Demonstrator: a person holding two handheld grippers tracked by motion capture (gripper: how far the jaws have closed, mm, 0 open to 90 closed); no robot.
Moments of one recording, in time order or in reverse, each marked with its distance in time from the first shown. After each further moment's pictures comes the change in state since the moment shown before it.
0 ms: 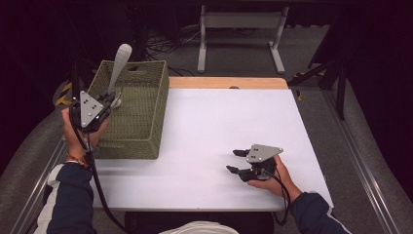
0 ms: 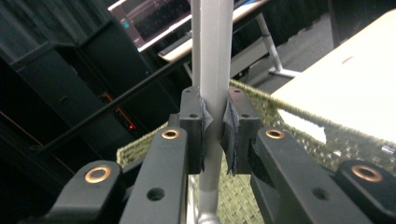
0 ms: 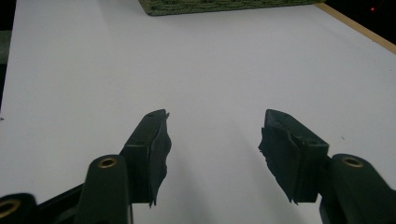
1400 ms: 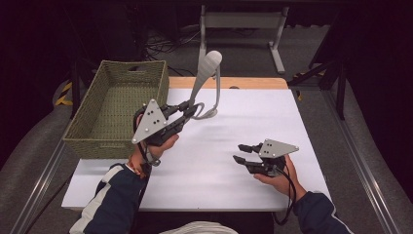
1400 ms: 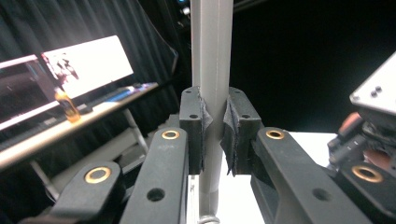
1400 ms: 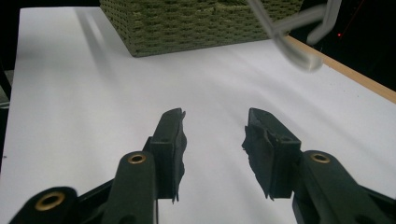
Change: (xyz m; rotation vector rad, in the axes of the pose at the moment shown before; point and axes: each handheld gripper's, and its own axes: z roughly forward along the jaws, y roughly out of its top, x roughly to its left) left arm -0.126 0.132 -0.012 -0.383 -0.487 -0.108; right arm -0.010 0.003 -0.026 -0.125 -0.060 0.052
